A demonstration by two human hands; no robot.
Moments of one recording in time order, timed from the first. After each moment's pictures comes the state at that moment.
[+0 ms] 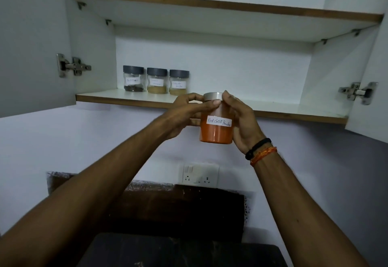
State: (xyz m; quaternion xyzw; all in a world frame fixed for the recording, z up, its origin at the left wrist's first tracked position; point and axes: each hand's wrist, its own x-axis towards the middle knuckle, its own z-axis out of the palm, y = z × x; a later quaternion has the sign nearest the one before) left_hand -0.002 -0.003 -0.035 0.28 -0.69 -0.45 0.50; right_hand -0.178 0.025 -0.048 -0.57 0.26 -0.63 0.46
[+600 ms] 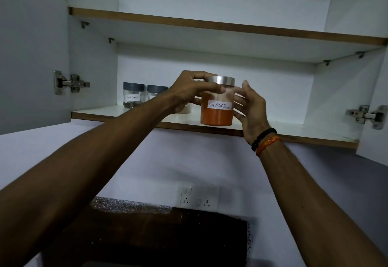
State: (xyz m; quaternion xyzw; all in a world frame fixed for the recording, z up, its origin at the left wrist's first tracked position) left_hand -0.007 -0.044 0.060 0.27 -0.75 -0.32 0.52; right_hand -0.196 -0.033 0.014 -0.55 0.32 -0.69 0.35
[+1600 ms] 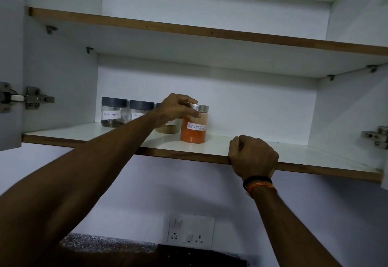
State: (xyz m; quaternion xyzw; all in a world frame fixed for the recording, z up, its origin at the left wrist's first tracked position) left_hand -0.007 -0.200 0.060 0.36 -0.76 -0.23 0.49; right_hand -0.233 -0.117 -0.045 -0.51 0.61 -0.50 -0.35
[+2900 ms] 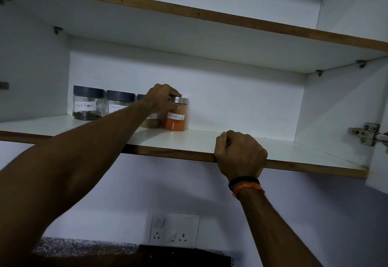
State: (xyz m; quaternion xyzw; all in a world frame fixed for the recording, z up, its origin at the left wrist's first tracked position) left_hand -0.018 -0.260 0.070 0.46 -0.81 0.10 0.36; right_hand -0.233 -0.119 -0.048 -0.50 0.58 -0.52 -0.38
